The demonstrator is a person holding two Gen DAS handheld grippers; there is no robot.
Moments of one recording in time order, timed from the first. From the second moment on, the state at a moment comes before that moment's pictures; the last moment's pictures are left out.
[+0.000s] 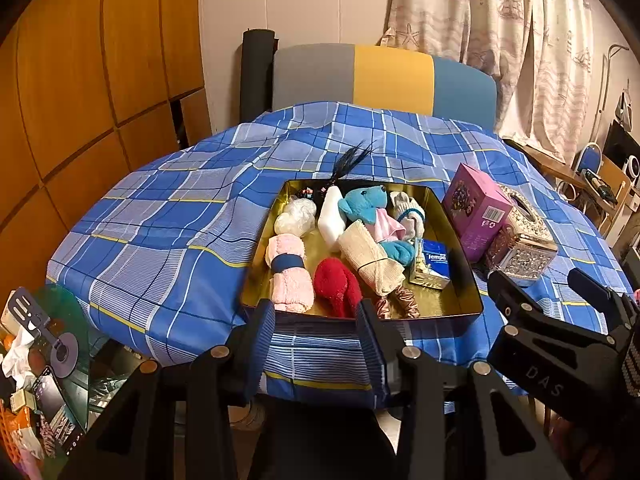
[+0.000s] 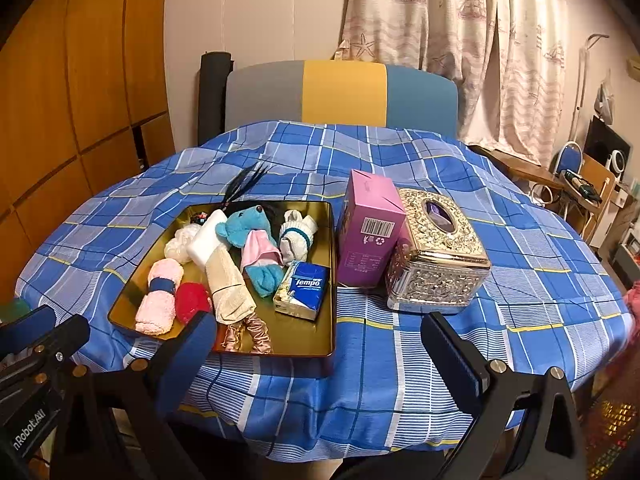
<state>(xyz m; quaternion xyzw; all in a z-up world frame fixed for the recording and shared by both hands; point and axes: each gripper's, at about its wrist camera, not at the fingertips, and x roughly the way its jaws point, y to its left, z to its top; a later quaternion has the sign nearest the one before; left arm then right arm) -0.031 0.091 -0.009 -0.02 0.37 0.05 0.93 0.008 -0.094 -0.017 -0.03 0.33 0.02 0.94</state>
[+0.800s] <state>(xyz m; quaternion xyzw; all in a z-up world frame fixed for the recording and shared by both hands) -0.030 0.089 -0.010 -0.02 0.37 0.05 0.93 0.010 -0.096 -0.020 -0.02 0.34 0.02 0.94</state>
